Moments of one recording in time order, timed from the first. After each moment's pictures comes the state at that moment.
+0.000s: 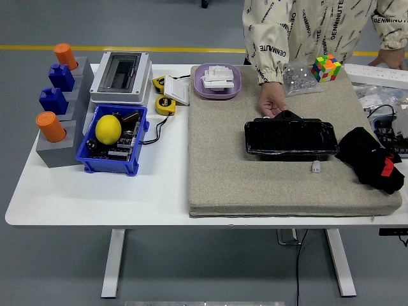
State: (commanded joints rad) left arm -0.04 0.18 -1.47 -0.23 1.10 0.01 0.14; right arm 0.28 -0.44 1.49 1.23 -0.38 -0.29 -0.01
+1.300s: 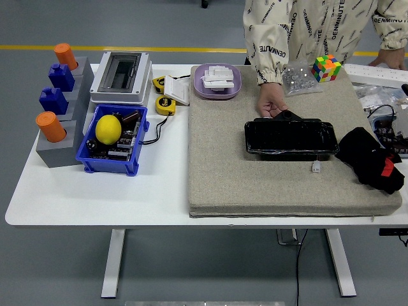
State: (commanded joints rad) left arm -0.04 0.18 -1.48 -0.22 1.10 0.01 0.14; right arm 0.30 -0.47 1.37 1.18 -1.40 -0.26 -0.11
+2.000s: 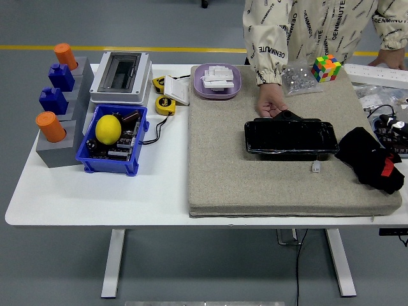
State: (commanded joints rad) left arm -0.04 0.18 -1.49 -0.22 1.10 0.01 0.14; right arm 0.31 -0.43 1.33 1.10 -1.74 -0.24 -0.15
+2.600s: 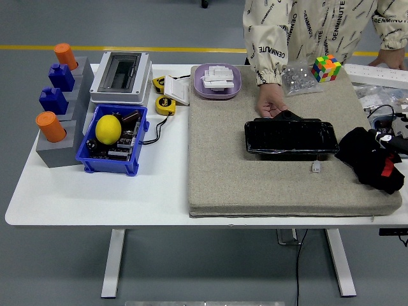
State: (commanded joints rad) left arm -0.04 0.18 -1.48 -0.22 1.10 0.01 0.14; right arm 0.33 -0.40 1.28 1.00 -1.80 -0.24 -0.16
